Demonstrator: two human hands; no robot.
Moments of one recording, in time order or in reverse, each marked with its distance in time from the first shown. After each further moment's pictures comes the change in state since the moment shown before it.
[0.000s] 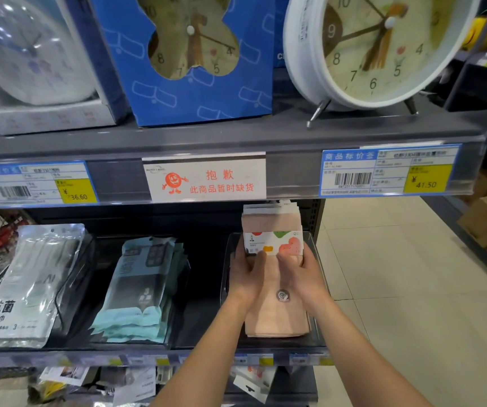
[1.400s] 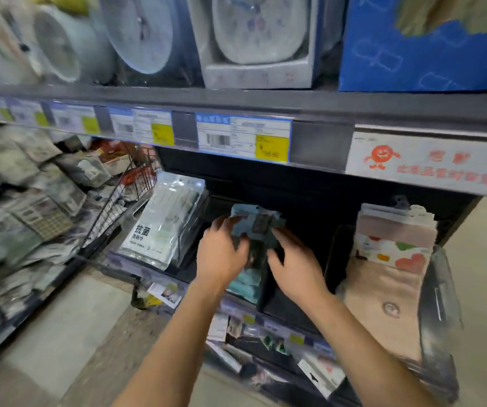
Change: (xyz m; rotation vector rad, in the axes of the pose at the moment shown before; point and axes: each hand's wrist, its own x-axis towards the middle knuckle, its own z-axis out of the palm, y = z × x) left_hand -0.044 0.003 -0.243 0.783 0.448 0.163; right_hand -0.062 -0.034 0.188 -0.760 -0.364 -0.593
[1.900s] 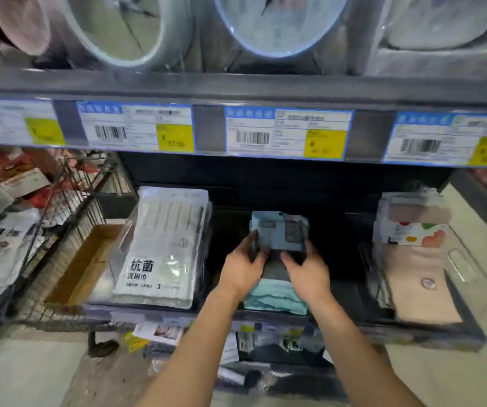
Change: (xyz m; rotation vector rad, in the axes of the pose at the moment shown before) left_hand 0.067 -0.114 0.037 -0.481 -0.525 0.020; right_hand 0.037 -0.032 0.114 0.173 0.278 0.671
